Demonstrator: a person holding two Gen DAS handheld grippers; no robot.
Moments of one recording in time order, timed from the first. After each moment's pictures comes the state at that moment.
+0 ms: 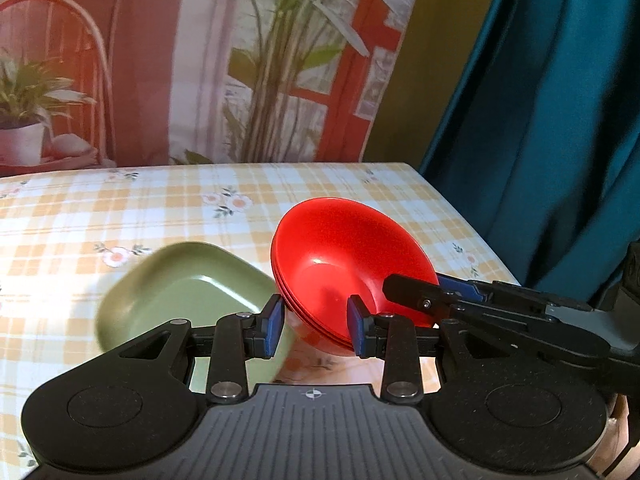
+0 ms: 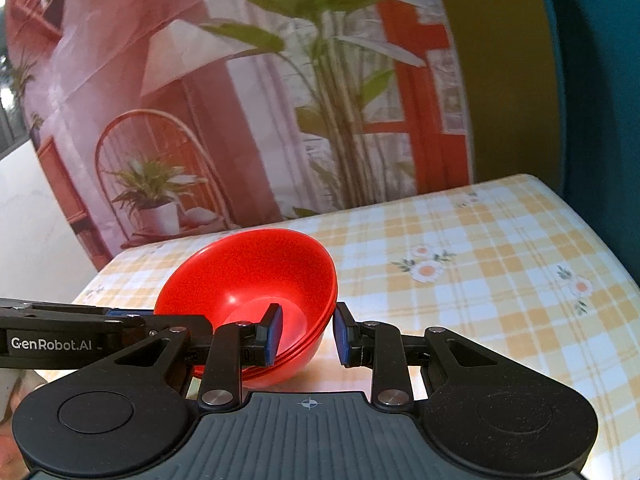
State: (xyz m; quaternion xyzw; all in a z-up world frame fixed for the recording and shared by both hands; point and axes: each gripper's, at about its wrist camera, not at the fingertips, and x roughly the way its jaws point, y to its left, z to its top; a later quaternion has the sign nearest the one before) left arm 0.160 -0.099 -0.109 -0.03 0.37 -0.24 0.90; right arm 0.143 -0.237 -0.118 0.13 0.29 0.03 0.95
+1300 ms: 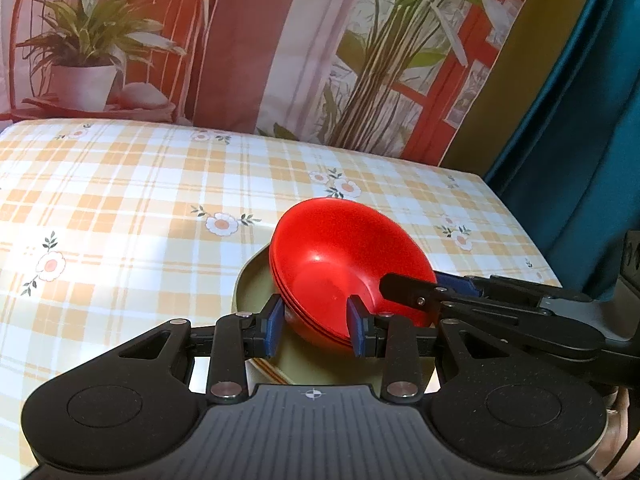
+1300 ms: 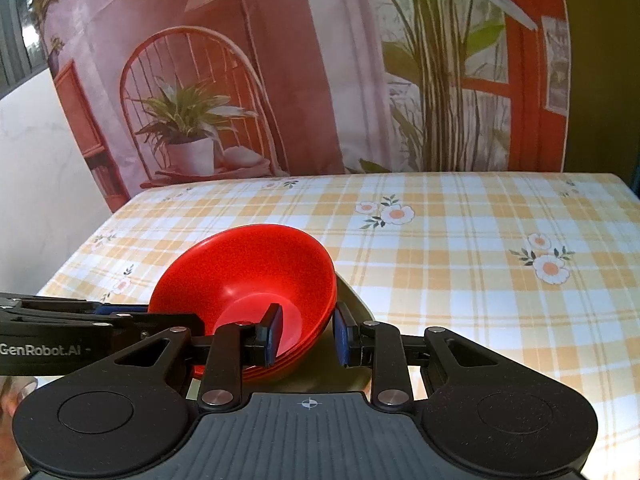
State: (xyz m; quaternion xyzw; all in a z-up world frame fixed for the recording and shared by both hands) left arm 0.196 -0.014 -0.148 -0.08 0.40 -0.18 0.89; right arm 0.221 -0.147 -0.159 0.07 0.35 0.07 0.93
